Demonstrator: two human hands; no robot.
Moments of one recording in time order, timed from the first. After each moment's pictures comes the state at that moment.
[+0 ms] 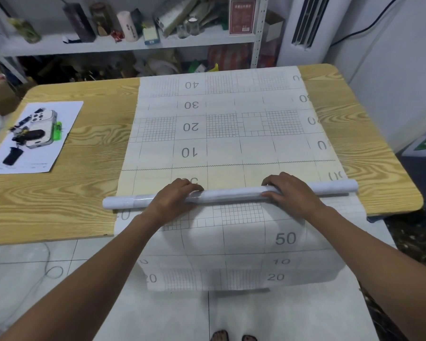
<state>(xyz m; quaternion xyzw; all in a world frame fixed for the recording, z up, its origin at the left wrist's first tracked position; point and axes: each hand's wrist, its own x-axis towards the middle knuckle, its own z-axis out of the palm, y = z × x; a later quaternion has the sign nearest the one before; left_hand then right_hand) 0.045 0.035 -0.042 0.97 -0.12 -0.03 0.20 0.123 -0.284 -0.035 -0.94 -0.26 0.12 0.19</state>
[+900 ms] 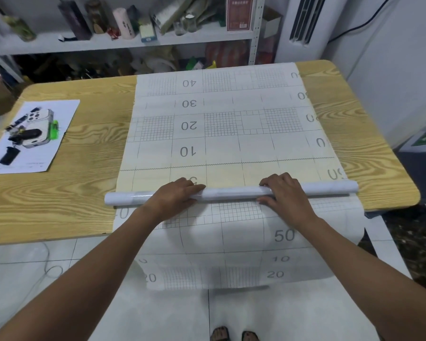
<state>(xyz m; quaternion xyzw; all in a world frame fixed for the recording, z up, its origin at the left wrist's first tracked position) 0.047 0.033 -0.034 0.97 -0.18 -0.06 0.15 0.098 -0.275 -0.050 -0.95 -0.27 -0.02 0.16</state>
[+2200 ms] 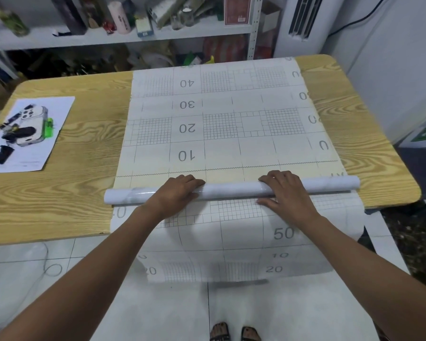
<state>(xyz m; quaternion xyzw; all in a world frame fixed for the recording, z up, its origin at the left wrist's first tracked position) 0.056 0.029 -0.042 0.97 -0.16 -0.08 0.17 0.100 -0.283 -0.057 -0.95 -0.30 -0.04 0.11</state>
